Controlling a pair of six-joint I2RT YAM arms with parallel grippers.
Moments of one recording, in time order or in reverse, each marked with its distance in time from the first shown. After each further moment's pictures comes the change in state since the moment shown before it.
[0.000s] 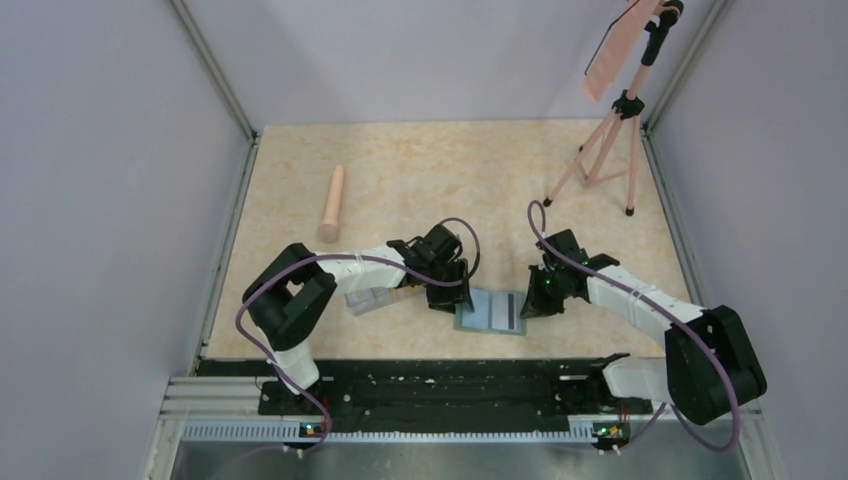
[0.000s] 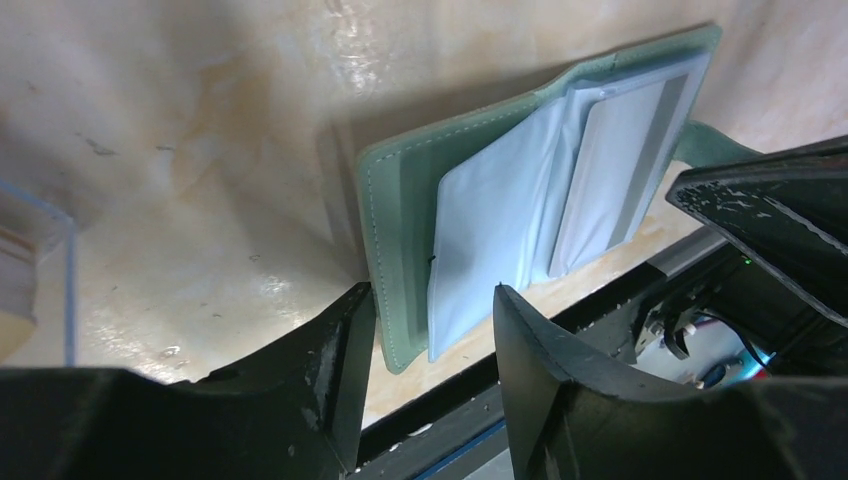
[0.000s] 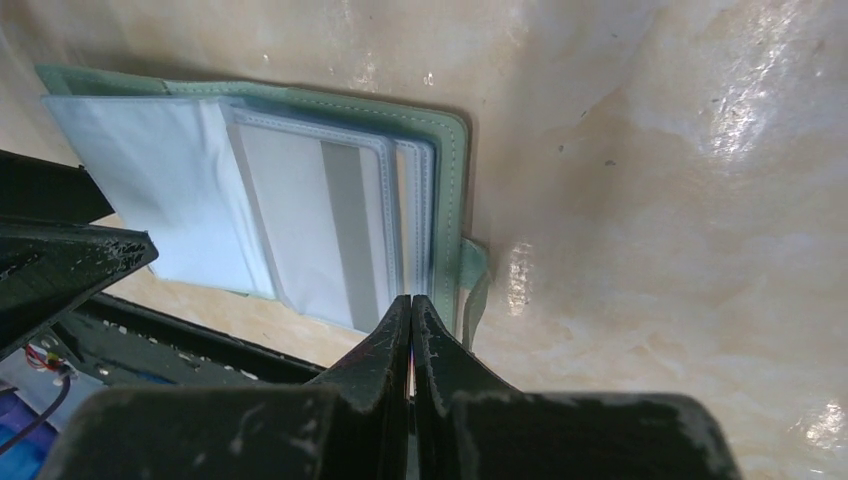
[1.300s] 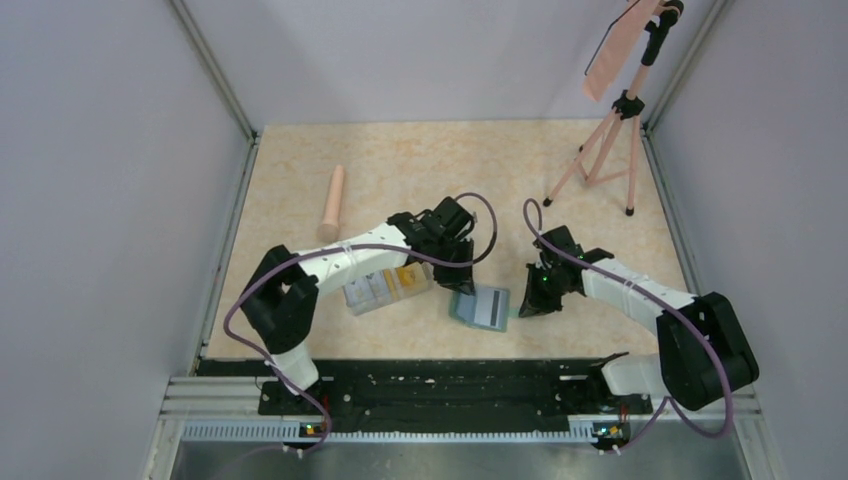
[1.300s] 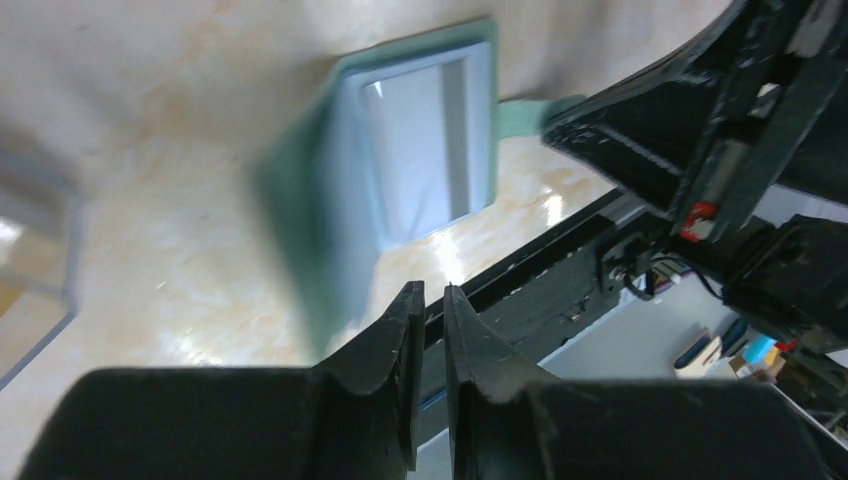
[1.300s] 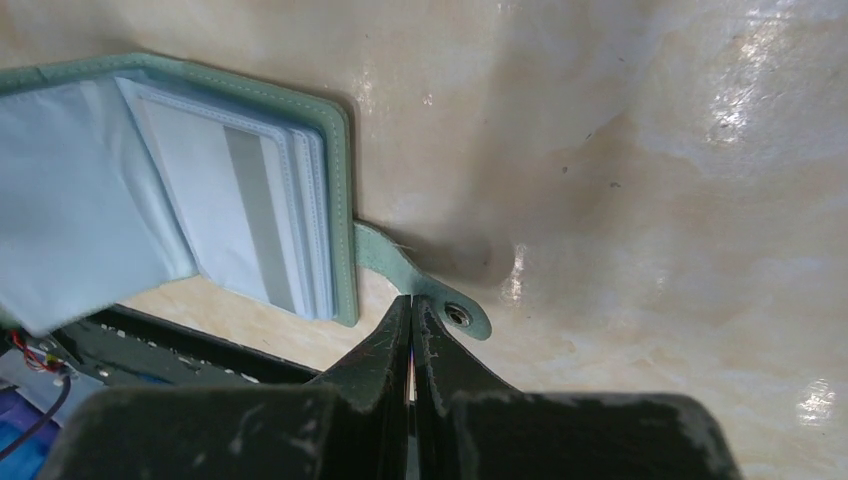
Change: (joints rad) left arm -0.005 -0.059 0.249 -0.297 -0.016 0.150; right arm 0.000 0.062 0.035 -0.006 0.003 -0.006
